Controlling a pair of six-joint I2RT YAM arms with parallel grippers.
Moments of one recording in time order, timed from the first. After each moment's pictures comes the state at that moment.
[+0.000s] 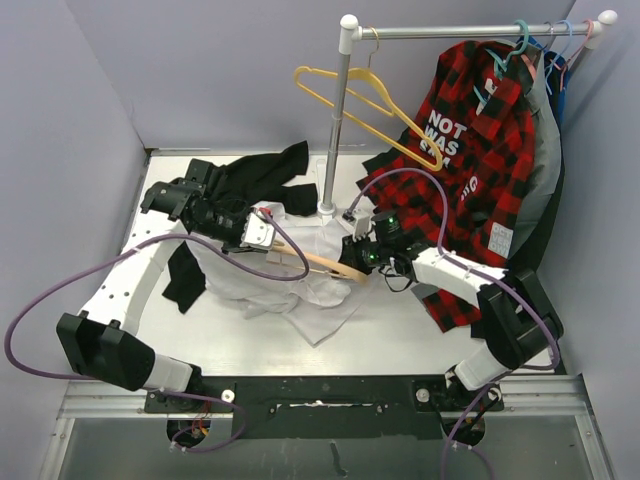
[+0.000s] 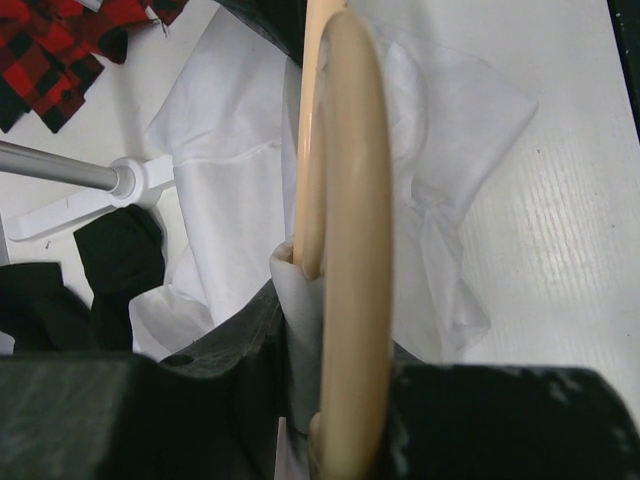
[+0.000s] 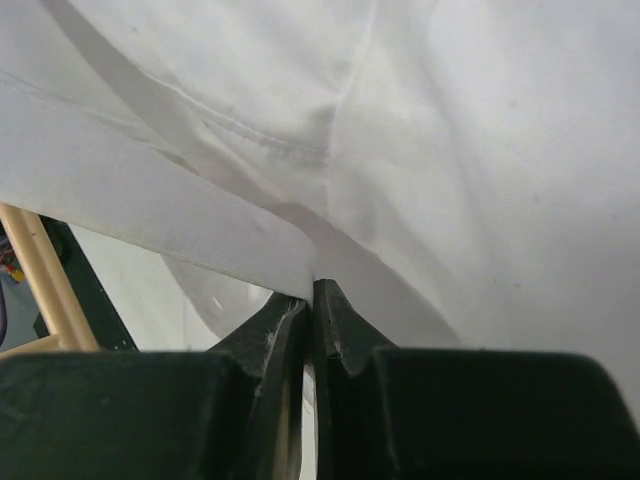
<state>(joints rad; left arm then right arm) -0.30 1.42 1.48 -1.26 0.81 1.44 0.53 1.55 0.86 -0.09 -0.56 0.23</state>
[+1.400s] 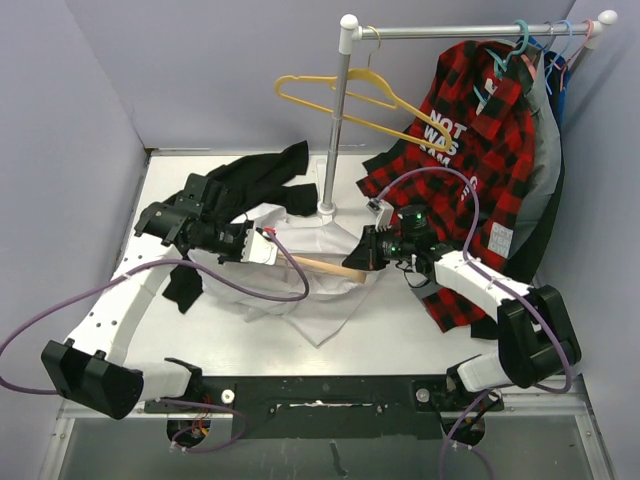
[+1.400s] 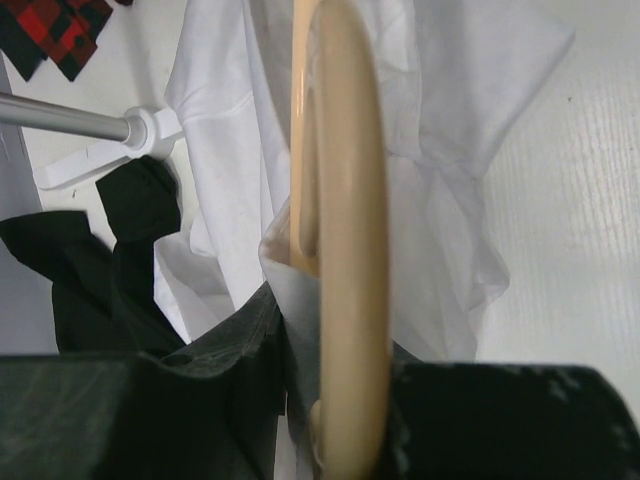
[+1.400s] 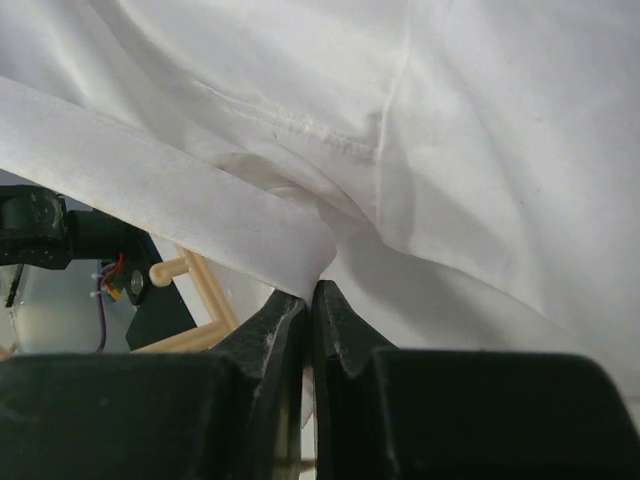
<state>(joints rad) -0.36 1.28 1.36 -1.17 0.64 1.39 0.39 1.43 0.81 -0.06 -0.71 0.35</state>
